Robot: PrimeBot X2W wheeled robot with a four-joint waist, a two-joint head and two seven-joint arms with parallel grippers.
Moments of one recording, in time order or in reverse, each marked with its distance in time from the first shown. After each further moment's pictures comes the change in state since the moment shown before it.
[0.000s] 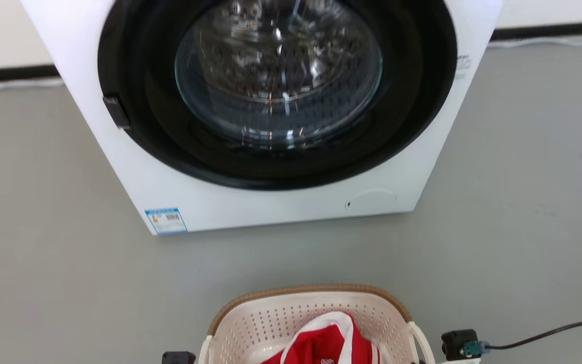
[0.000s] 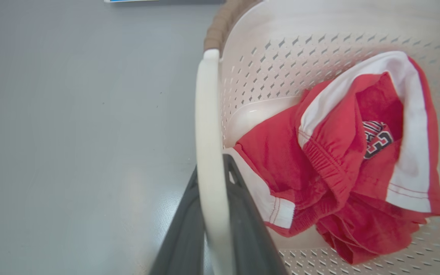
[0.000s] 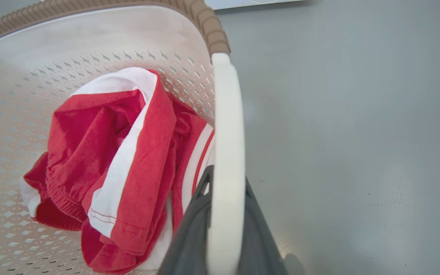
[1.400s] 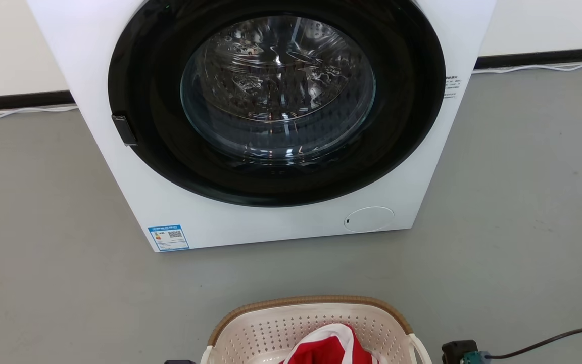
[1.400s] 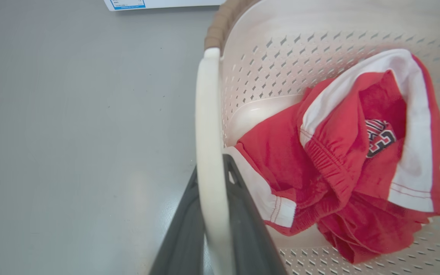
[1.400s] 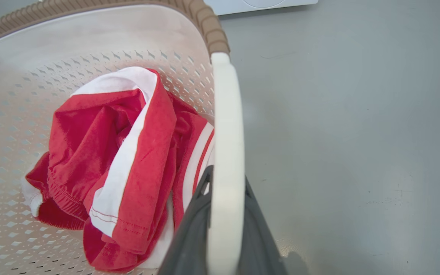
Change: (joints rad) left arm 0.015 0.001 -0.069 0.020 -0.057 0.009 0.000; right arm 0.012 0.000 0.138 0.030 0.147 0.000 -0.017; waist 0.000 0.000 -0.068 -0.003
